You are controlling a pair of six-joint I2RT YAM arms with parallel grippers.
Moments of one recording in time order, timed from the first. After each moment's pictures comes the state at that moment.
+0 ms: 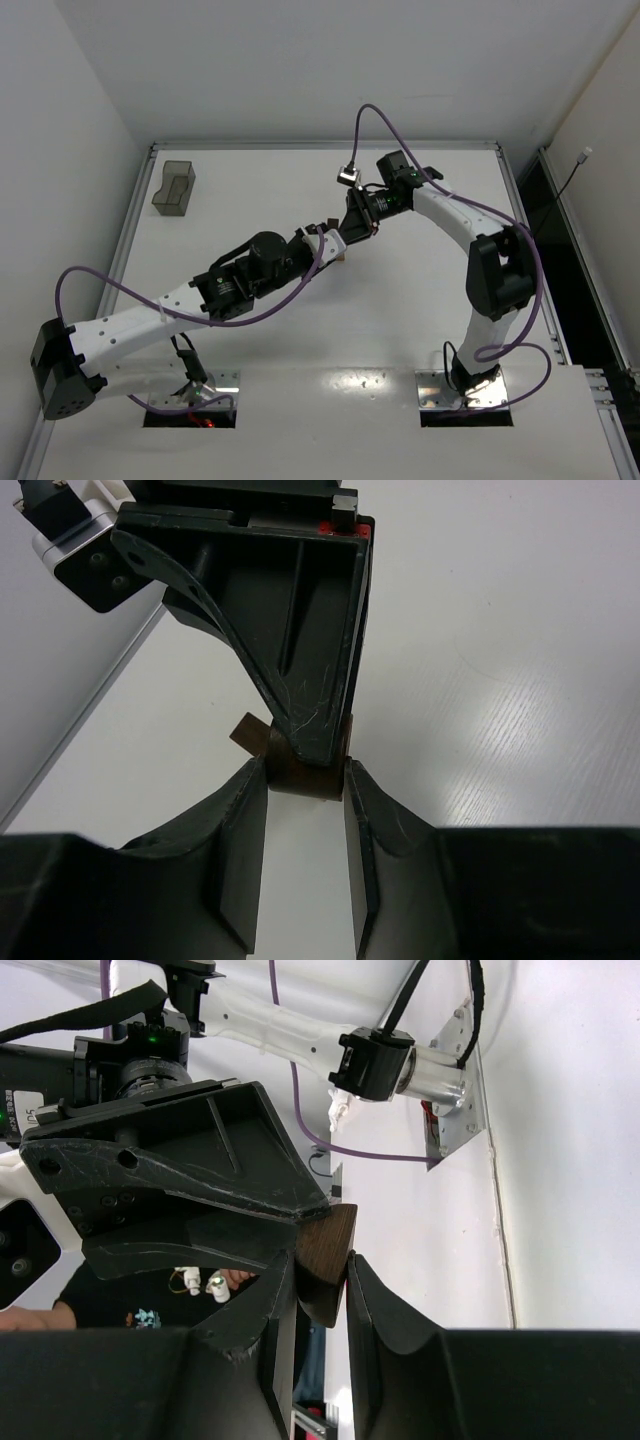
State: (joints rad) left arm -0.99 1.08 0.87 0.02 -0.12 0.32; right arm 0.37 1.84 1.44 -0.79 -1.48 0.05
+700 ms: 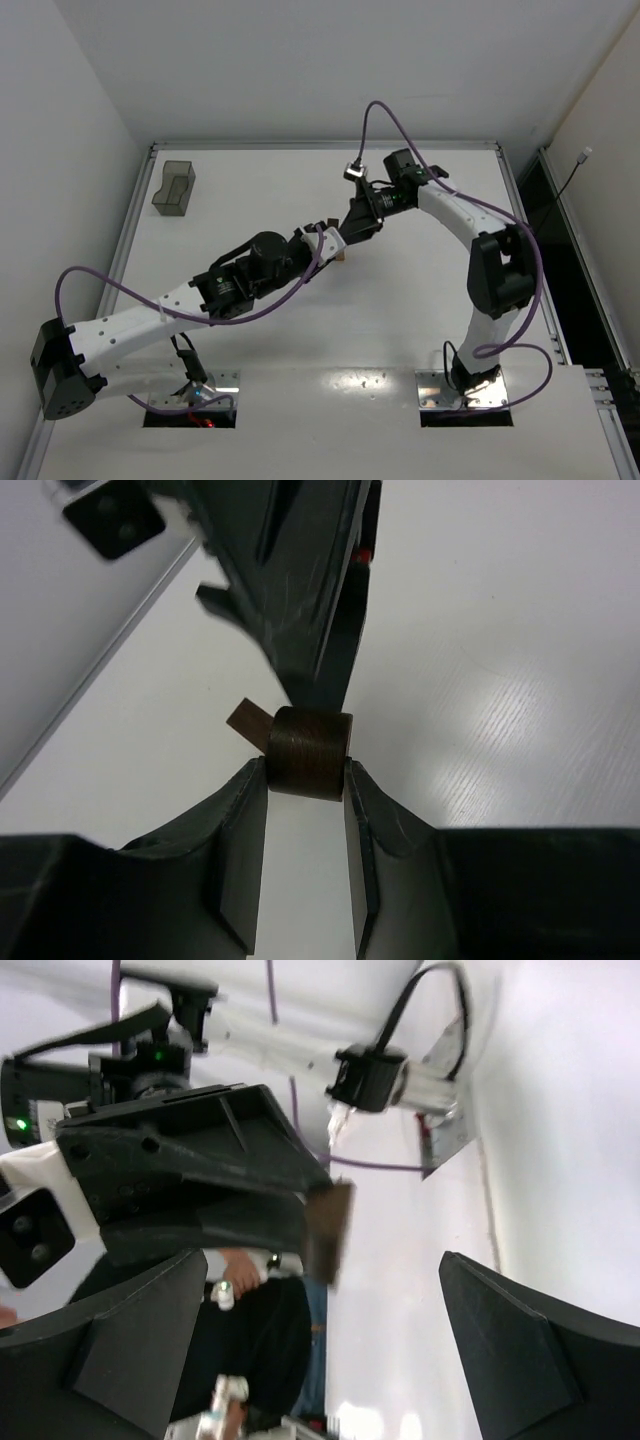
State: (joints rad) left arm -0.99 1.08 0.87 0.00 -0.14 0.30; right arm 0.34 1.84 1.44 -0.77 -1.49 0.06
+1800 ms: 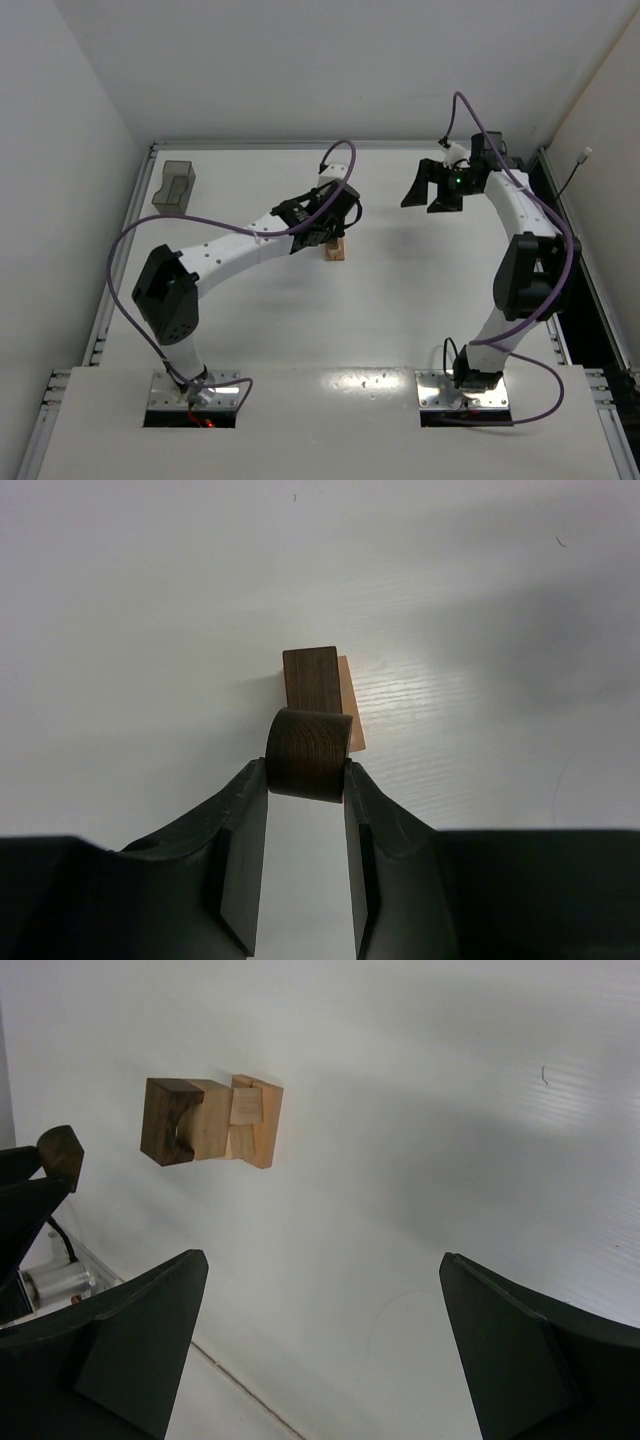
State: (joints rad) left arm -0.85 1.72 1.48 -0.52 -0.51 -0.52; right arm -0.09 1.77 1.47 -0.77 -0.67 -0.01
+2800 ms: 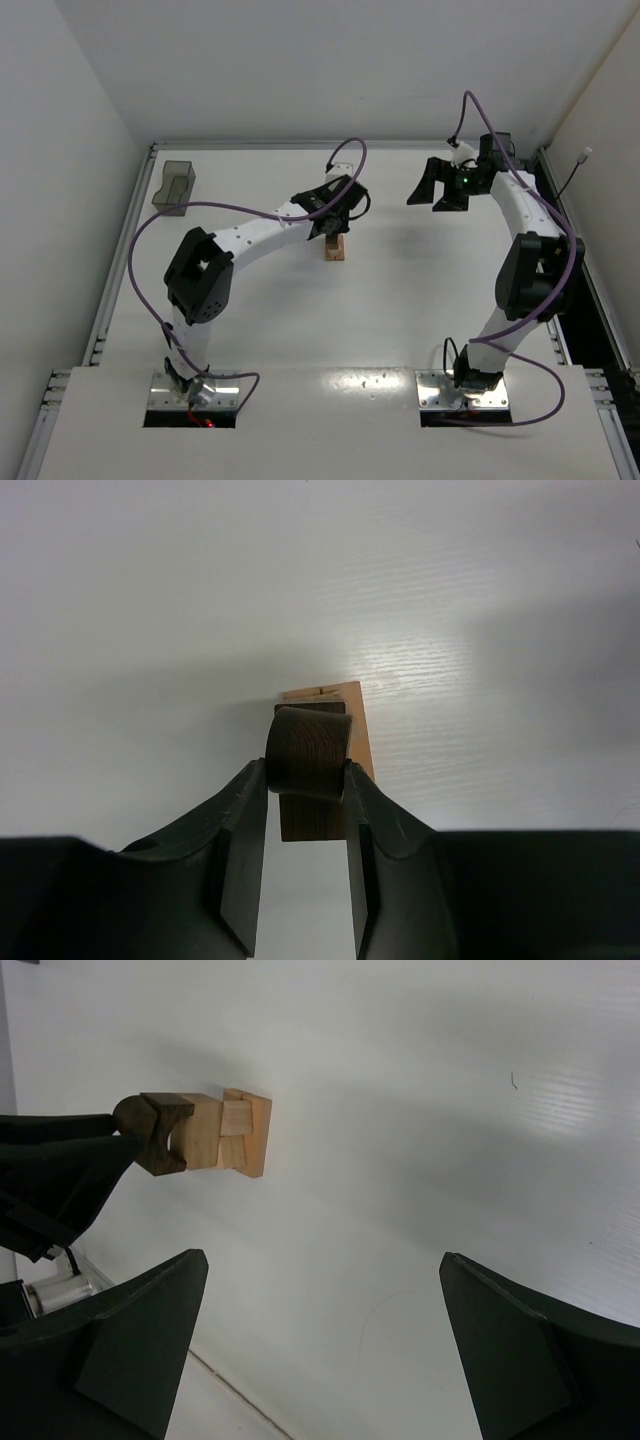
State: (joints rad) left arm -0.79 1.95 1.63 -0.56 -0.49 -0.55; right arm -0.14 1.77 1.46 -0.74 -0.68 -0.01
